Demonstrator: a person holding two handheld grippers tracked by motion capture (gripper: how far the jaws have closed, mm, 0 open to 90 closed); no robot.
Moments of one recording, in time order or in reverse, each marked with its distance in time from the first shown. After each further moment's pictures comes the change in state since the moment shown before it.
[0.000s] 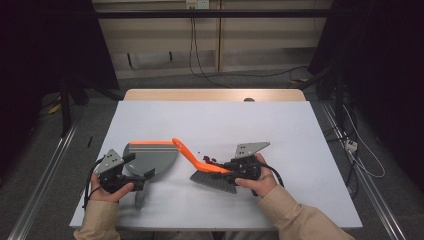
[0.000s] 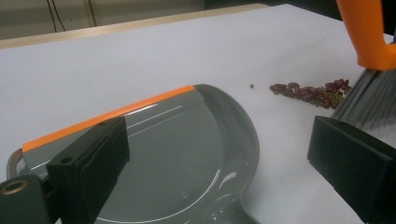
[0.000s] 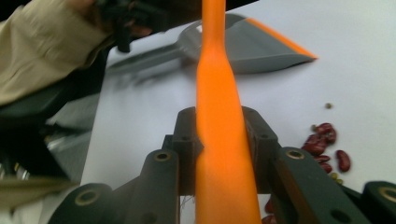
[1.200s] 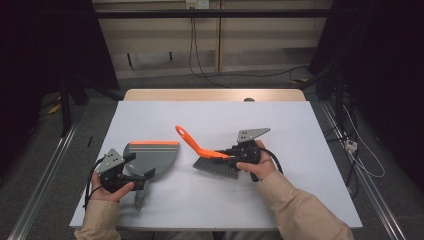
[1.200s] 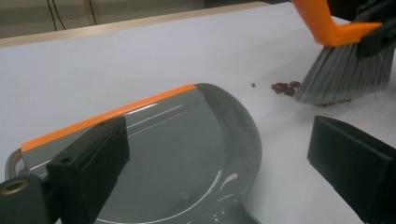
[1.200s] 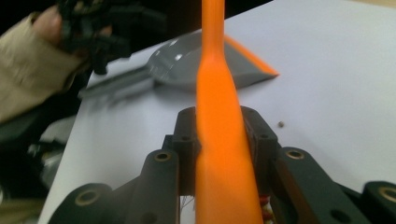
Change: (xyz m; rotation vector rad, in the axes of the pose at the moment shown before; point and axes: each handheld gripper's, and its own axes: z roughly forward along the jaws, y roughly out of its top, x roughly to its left) left arm 0.001 0.000 0.001 0.000 0.002 0.000; right arm -0.044 0.013 0.000 -0.051 -0.016 0.063
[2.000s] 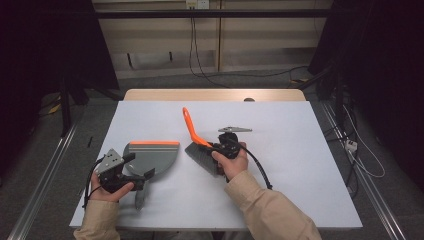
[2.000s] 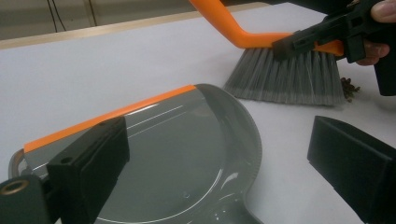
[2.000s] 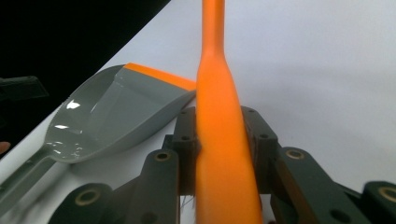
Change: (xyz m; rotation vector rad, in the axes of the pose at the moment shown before) left arm 0.001 0.000 -0.002 0.000 0.002 0.006; right arm 0.000 0.008 0.059 -0.039 -0.376 0.387
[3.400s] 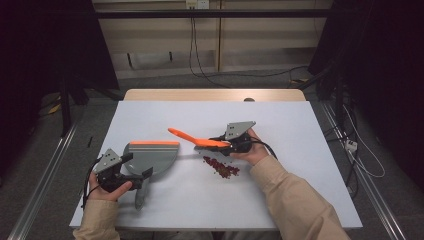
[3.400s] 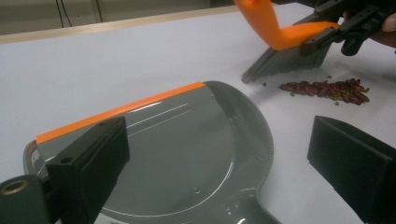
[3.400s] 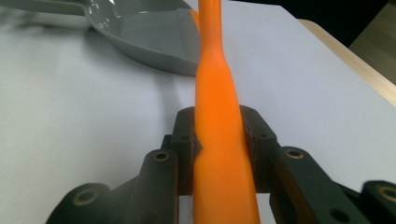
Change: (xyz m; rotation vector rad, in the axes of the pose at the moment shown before) left arm 0.006 -0.002 -0.001 0.006 0.017 -0.012; right arm -0.044 0.023 -0.013 0.041 0.273 -0.858
